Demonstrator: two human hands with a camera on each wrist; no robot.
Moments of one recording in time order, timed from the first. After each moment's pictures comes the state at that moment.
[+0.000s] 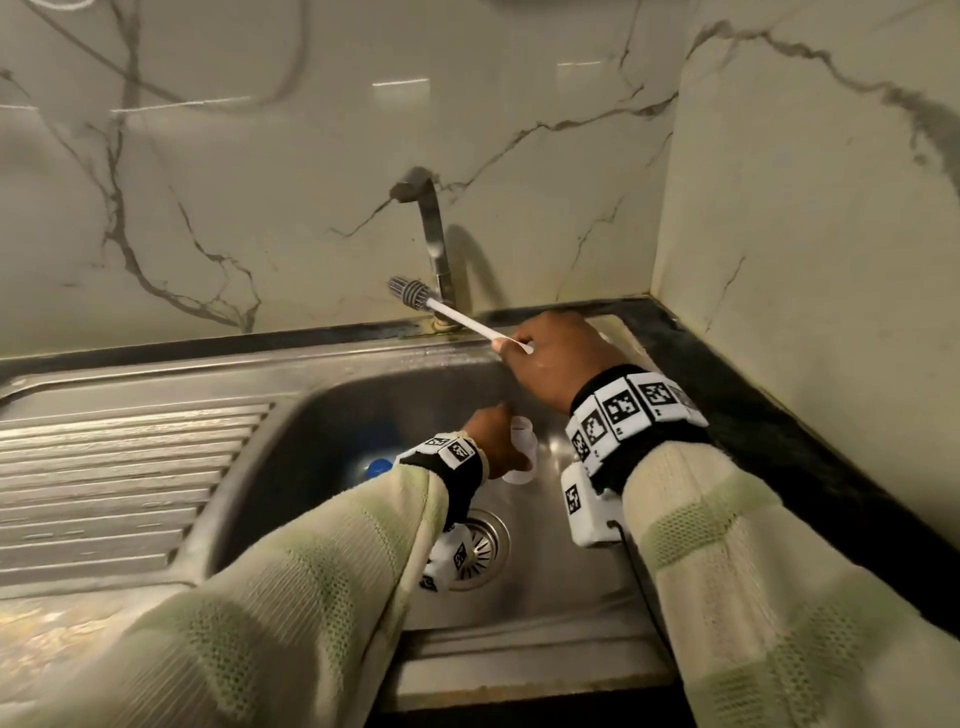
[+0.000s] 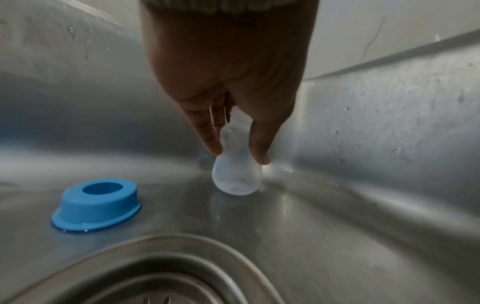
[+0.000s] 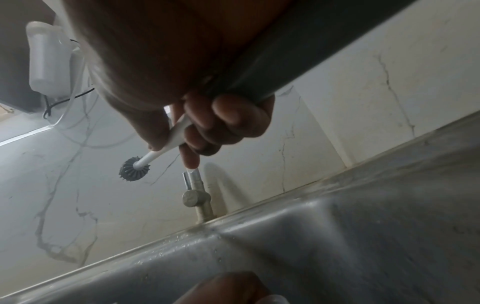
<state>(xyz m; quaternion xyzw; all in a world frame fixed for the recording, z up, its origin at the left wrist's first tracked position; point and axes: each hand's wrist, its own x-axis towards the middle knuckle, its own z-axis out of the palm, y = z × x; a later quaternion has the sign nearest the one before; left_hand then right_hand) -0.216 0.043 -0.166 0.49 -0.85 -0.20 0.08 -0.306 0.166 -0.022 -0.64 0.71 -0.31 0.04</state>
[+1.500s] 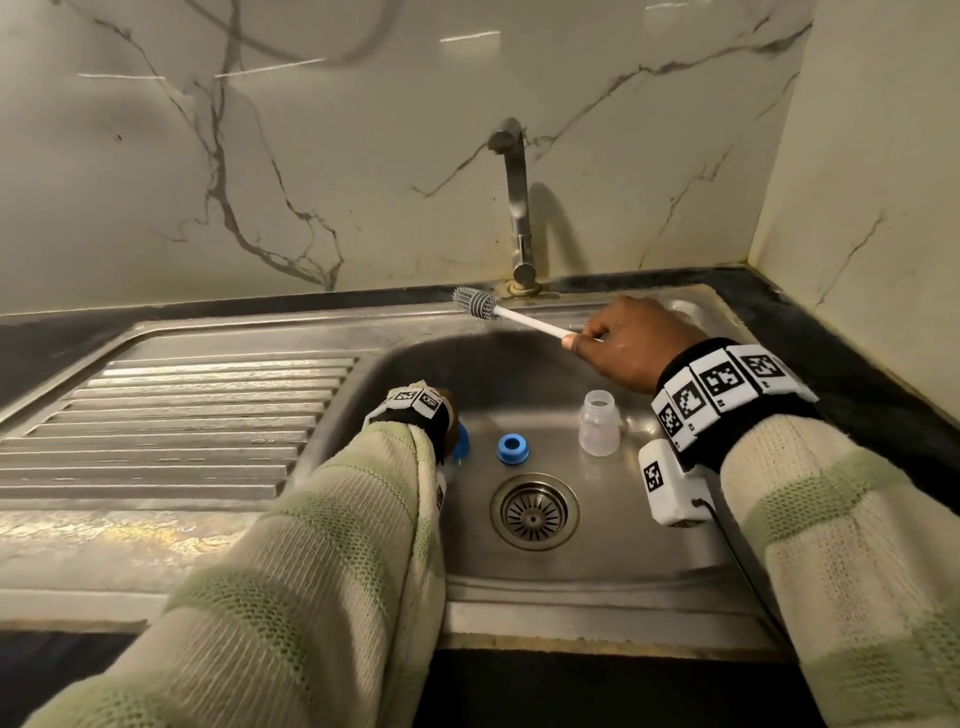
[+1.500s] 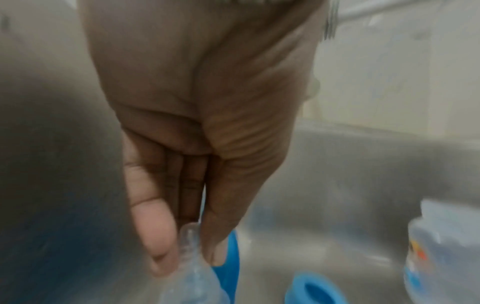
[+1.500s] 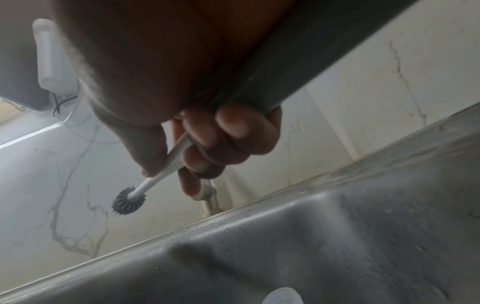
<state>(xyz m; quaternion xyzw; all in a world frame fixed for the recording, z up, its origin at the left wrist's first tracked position) -0.072 0.012 -0.144 0.67 -0.72 -0.10 -0.17 -0.301 0.152 -0.042 -0.67 0.70 -0.24 0.06</state>
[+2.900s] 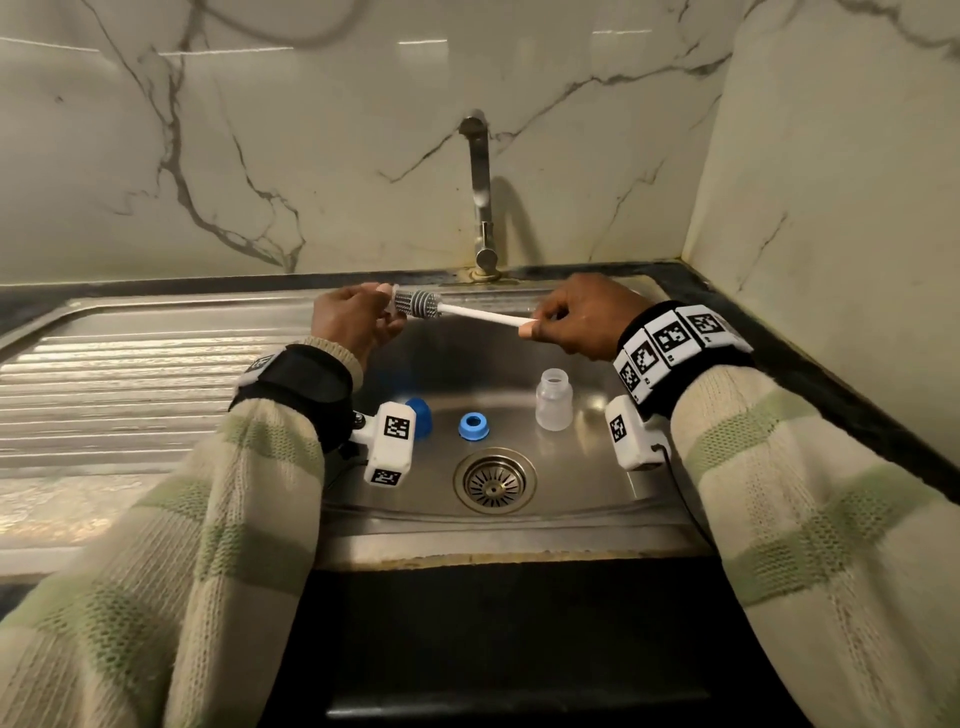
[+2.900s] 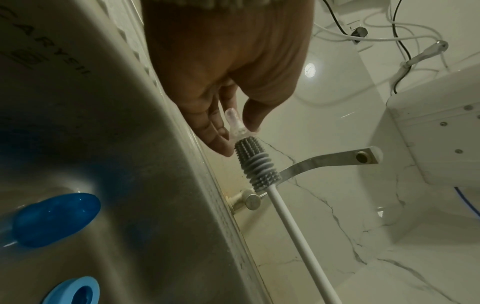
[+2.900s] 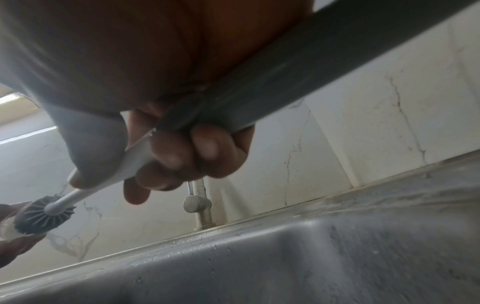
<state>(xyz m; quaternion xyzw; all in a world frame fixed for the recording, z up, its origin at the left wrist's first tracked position) -0.046 0.053 -0.072 0.43 -0.42 -0.54 0.58 -0.293 0.177 -0.028 -0.72 0.64 -0.23 0.10</state>
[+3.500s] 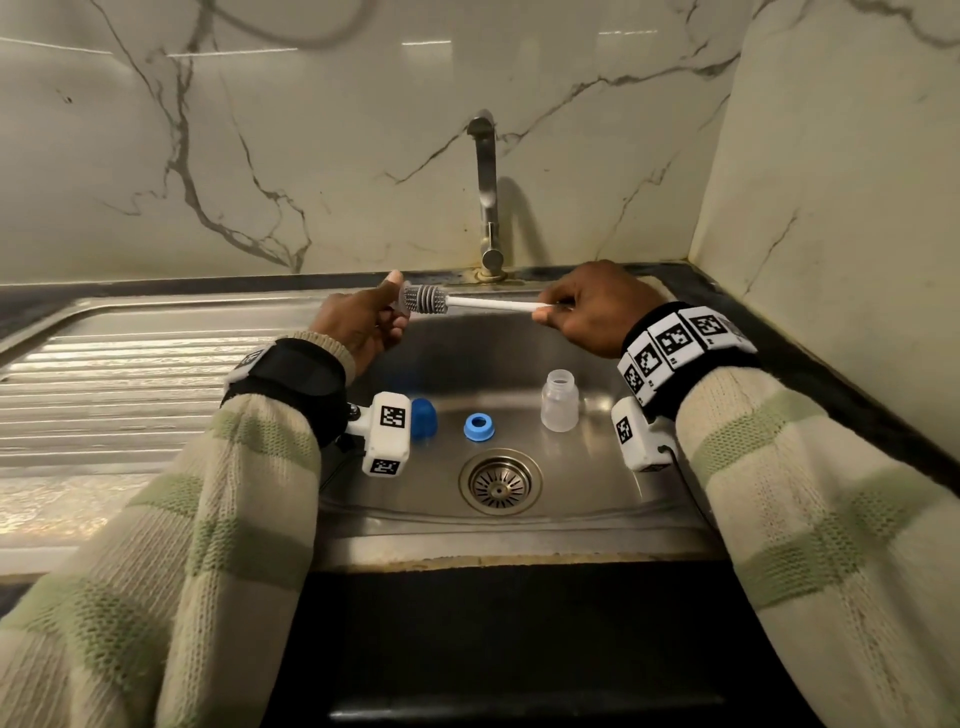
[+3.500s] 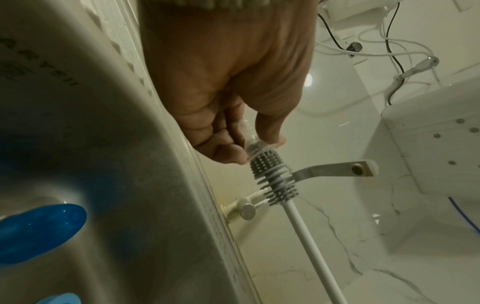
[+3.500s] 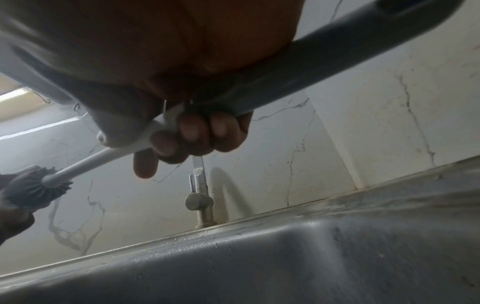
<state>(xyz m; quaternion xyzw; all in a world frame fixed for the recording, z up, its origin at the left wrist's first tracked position) -0.039 0.058 -0.063 0.44 -0.43 -0.60 0.51 -0.295 0.170 -0.030 -0.73 0.63 -0.25 0.01</state>
